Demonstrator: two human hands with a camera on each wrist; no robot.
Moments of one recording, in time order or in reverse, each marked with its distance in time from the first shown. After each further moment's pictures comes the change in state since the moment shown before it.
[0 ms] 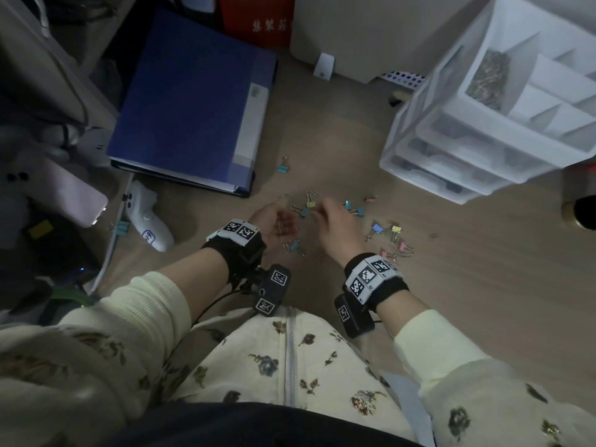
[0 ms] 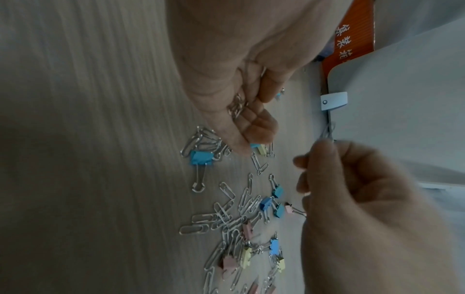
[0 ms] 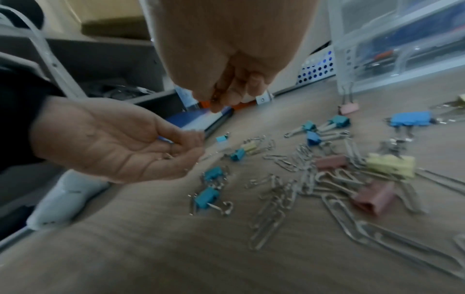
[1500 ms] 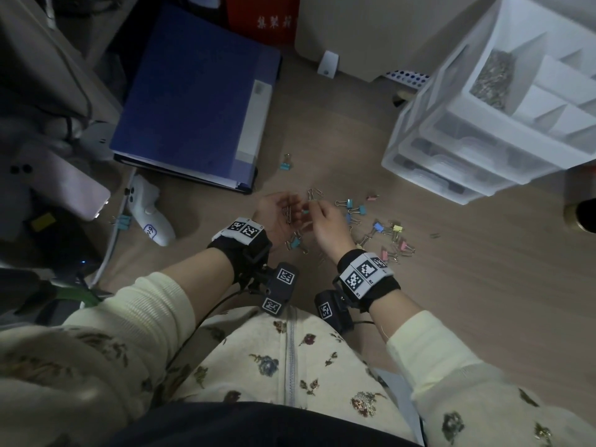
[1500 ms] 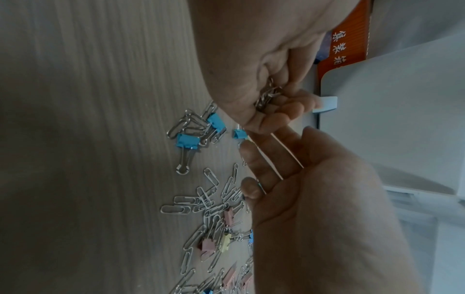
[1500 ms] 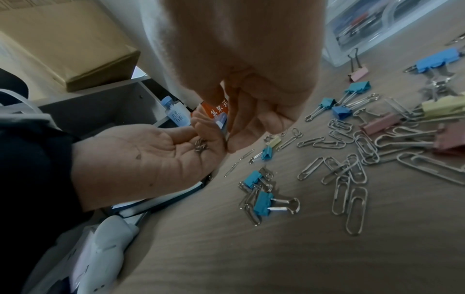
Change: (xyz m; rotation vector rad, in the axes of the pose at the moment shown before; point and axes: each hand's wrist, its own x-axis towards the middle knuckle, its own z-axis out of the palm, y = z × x) left_hand -0.020 0.000 0.014 -0.288 -0.140 0.120; right_hand 0.004 -0.027 0.008 0.533 -0.079 0.316
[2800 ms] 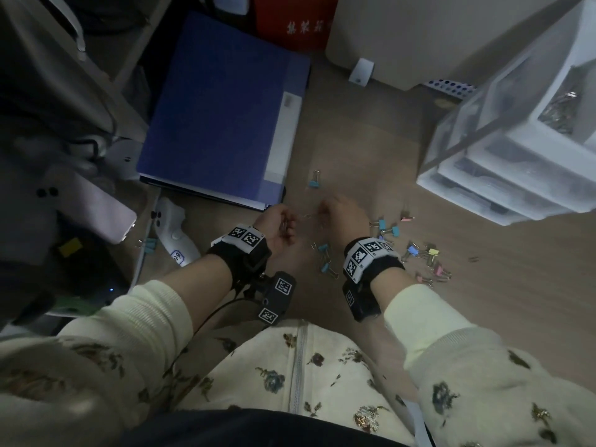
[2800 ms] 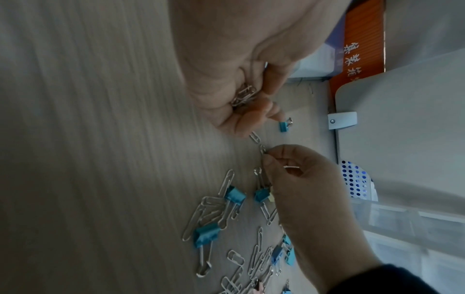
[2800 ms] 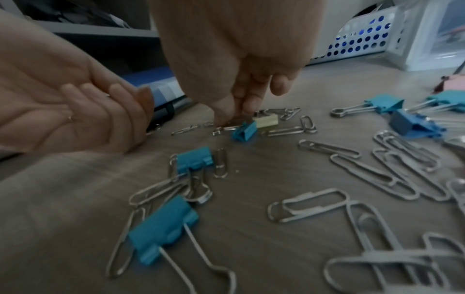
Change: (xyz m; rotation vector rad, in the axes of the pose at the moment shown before) left_hand 0.037 0.051 -0.040 0.254 0.220 -0.131; right_hand 0.081 0.002 0.025 -0.854 -0.030 -0.242
